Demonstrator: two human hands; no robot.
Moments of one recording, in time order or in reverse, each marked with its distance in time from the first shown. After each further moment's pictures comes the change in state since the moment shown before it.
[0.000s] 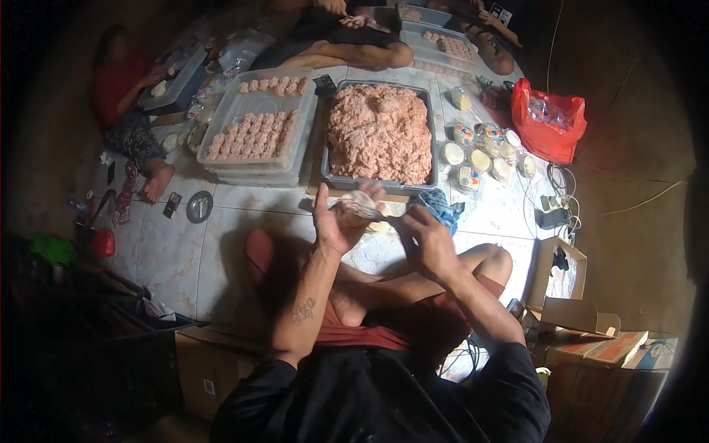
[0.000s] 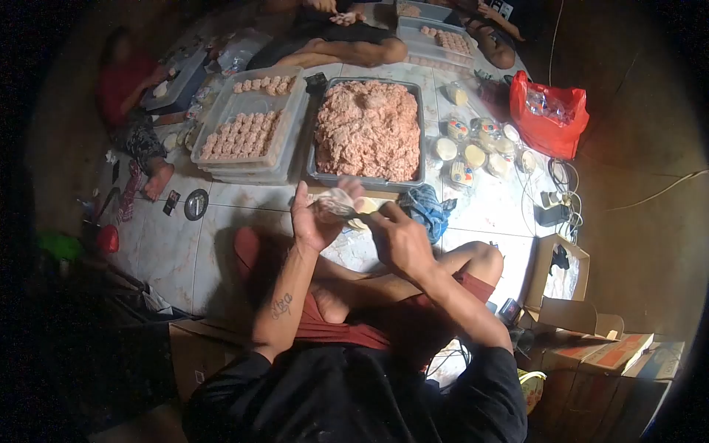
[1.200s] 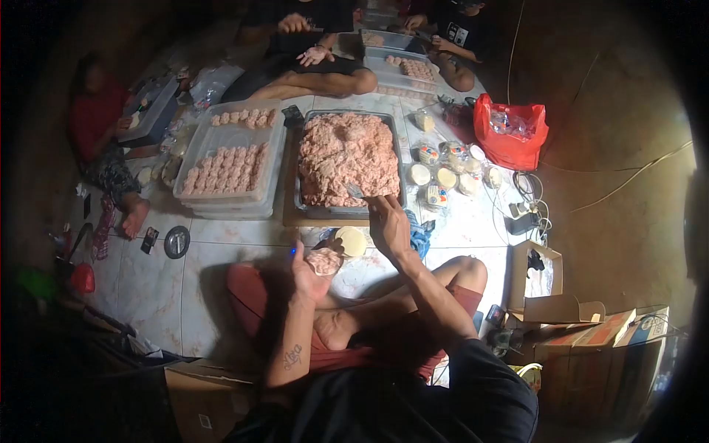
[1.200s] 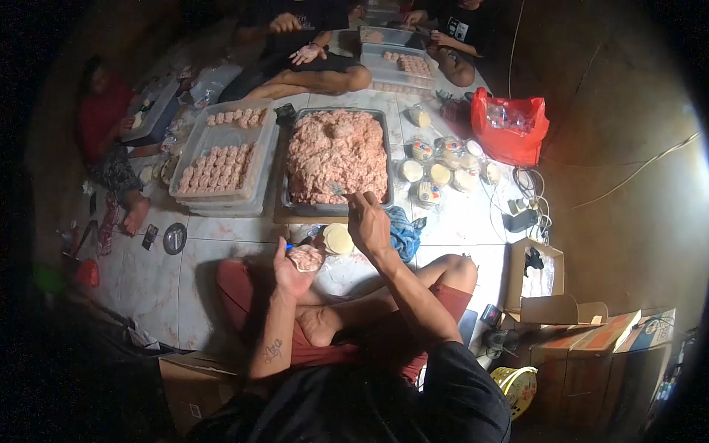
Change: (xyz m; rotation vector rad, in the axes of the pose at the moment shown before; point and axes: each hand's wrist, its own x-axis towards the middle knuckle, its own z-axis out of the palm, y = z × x) left_hand -0.032 0.004 -0.067 0.204 0.121 0.093; right_hand 0.057 0.038 0.051 0.020 0.377 0.290
